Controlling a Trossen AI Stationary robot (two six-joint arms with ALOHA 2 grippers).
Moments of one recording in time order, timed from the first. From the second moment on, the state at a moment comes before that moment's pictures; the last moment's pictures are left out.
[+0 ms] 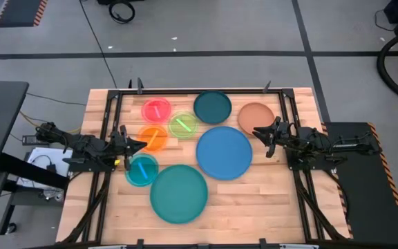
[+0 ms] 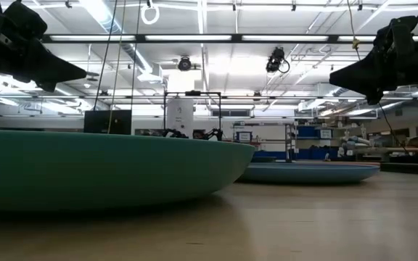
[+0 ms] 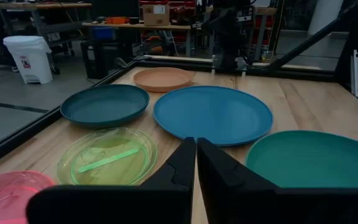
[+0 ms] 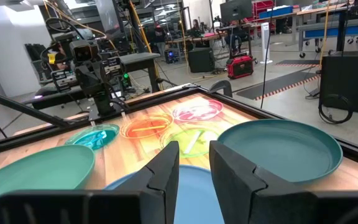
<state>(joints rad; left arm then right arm) -0.37 0.01 0.09 -0.23 -0.63 -0.12 0.00 0.08 0.01 0.07 0.35 0.18</state>
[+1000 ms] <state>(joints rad) -0.37 0.01 0.09 0.00 -0.64 0.15 0.00 0.08 0.01 0.10 0.37 0.16</state>
